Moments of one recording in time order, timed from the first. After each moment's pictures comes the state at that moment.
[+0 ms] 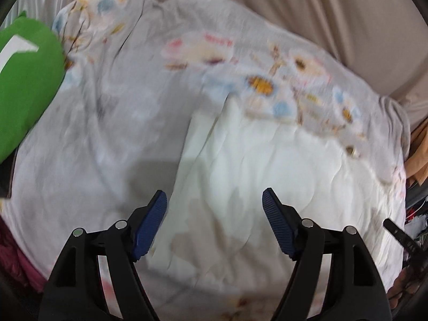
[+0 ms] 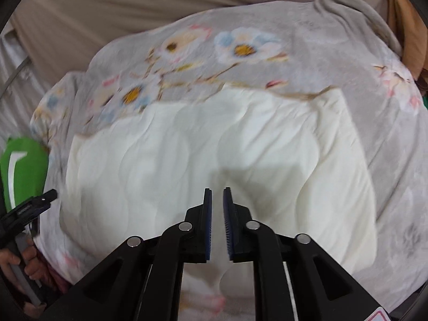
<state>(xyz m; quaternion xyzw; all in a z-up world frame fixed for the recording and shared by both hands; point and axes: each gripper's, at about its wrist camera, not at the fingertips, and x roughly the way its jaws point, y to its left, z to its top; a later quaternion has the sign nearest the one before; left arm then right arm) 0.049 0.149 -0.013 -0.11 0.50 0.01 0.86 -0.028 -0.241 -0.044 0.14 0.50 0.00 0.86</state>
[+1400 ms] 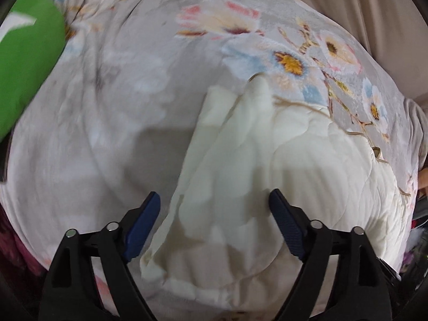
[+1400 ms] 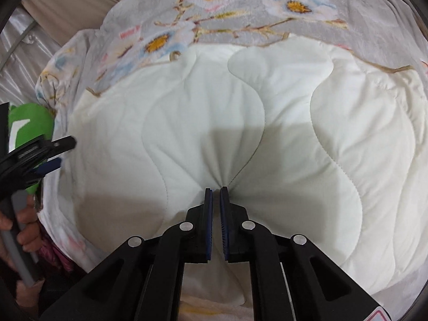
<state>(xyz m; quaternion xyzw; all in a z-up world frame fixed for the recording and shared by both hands) 0.066 0.156 -0.058 -0.14 0.57 0.06 0.81 -0.008 -0.158 -0.109 0.11 0.59 0.07 0.80</state>
